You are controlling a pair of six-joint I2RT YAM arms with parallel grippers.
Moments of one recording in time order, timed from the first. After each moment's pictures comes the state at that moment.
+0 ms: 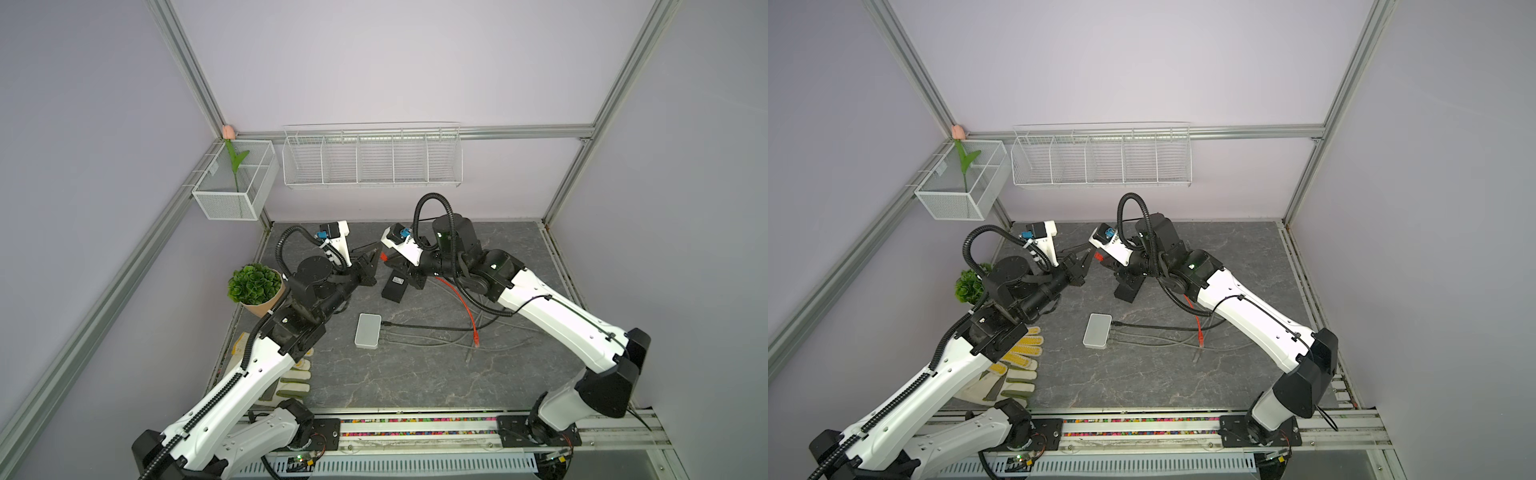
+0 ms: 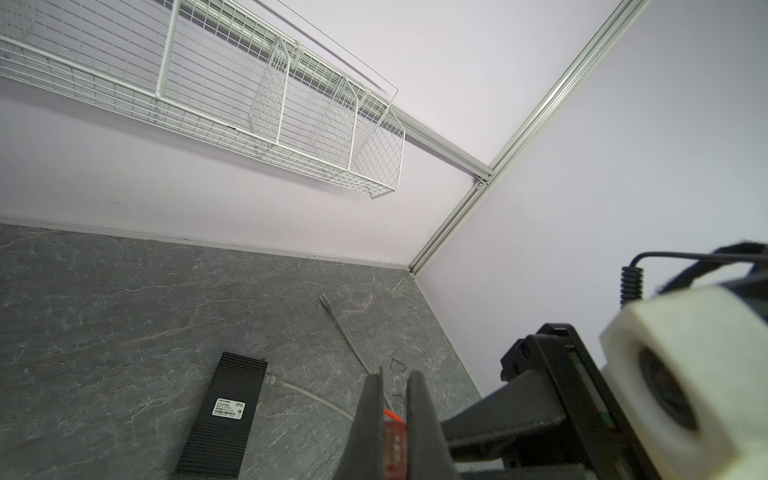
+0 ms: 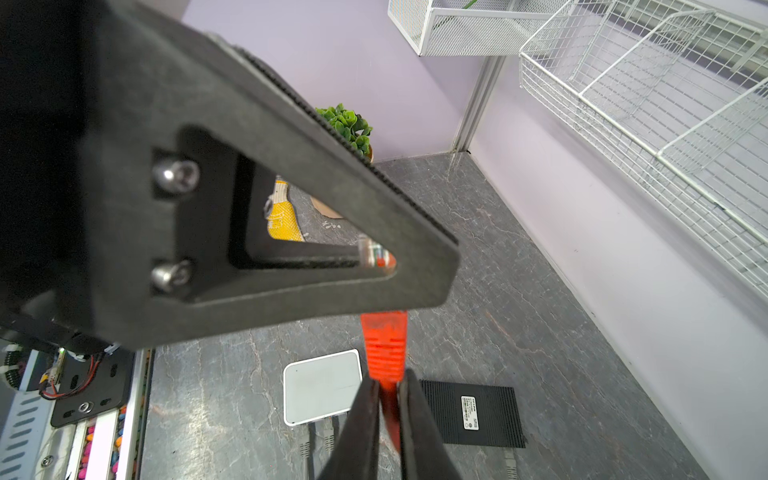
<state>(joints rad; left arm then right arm) -0.66 0.99 1.01 -0.04 0.00 -0.58 0.84 1.57 1.64 -0.52 -0.30 -0.30</state>
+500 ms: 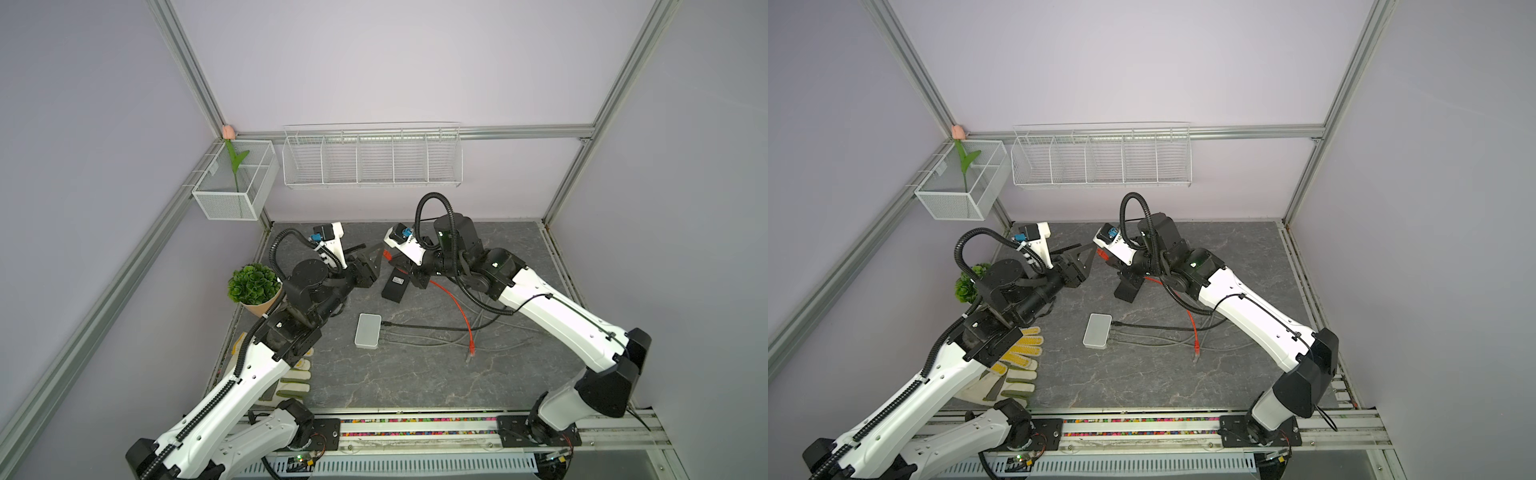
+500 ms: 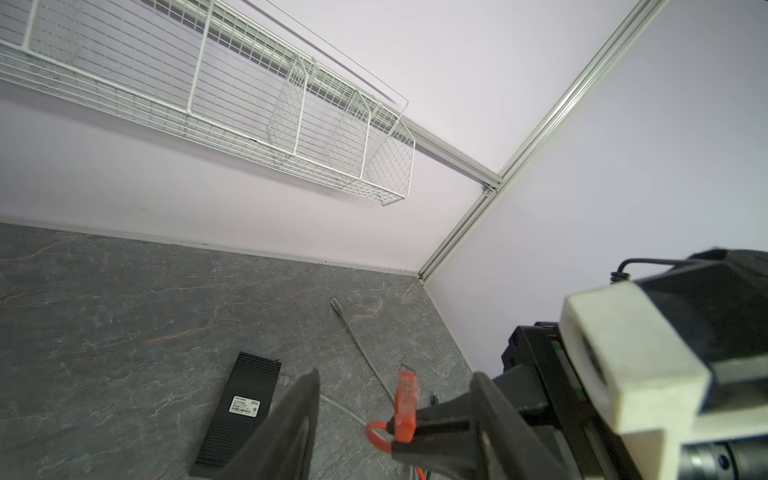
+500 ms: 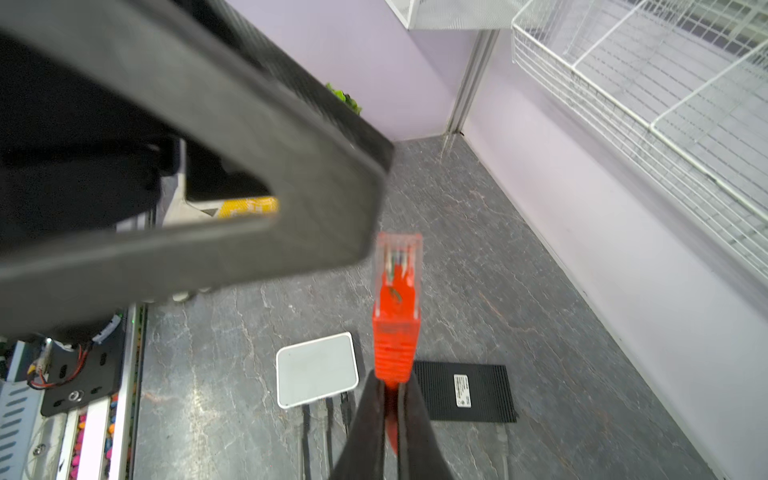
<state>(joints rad) -0.66 0.95 1.01 -0.09 -0.07 -0.57 0.79 1.57 1.64 -0.59 -0.27 -0.32</state>
